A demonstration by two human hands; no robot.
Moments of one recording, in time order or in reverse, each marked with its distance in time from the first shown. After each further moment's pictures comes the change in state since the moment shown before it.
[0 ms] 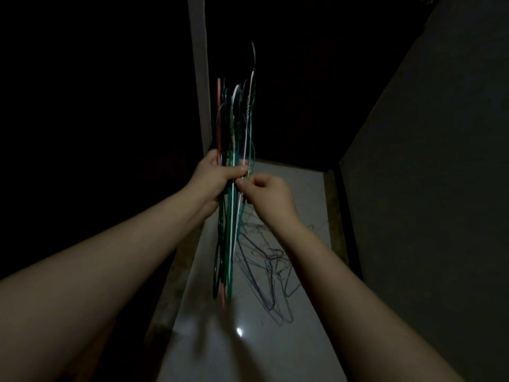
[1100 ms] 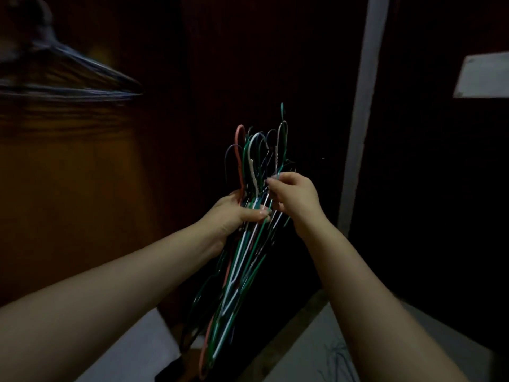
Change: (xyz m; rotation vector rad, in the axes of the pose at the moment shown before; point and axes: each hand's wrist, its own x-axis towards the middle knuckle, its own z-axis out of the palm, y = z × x) left_hand -0.311 0.216 0.035 0.372 0.475 0.272; right_hand -0.141 -0.265 -0.086 0.455 -0.495 -0.396
